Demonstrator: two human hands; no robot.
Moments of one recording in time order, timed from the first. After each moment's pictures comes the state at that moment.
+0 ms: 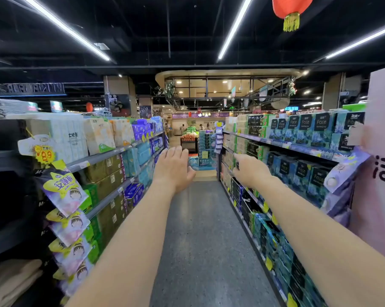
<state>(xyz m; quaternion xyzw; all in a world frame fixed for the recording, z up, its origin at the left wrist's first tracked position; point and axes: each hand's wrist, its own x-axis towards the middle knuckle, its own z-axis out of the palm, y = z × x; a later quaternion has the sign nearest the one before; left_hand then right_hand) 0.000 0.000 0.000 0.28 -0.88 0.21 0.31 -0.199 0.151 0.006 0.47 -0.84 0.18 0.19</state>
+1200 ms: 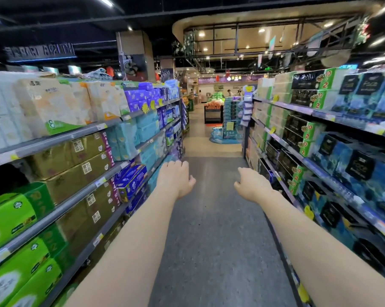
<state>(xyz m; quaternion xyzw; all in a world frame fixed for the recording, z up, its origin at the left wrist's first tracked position) -0.405 -0.371 -0.107 0.39 -0.90 0.16 0.14 -0.616 -0.241 -0.124 0.50 -0.85 0.14 0.04</state>
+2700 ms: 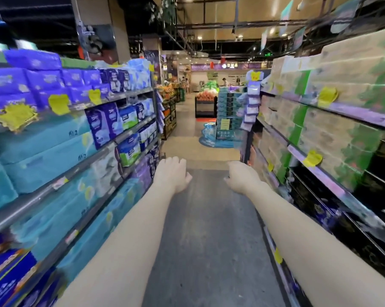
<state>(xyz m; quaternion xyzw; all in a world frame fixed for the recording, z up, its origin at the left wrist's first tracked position) -1.194 -1.246 -0.162 0.38 -0.90 0.14 0.13 -1.379 -1.115 -0.158 0.53 -0.84 0.11 0.08</state>
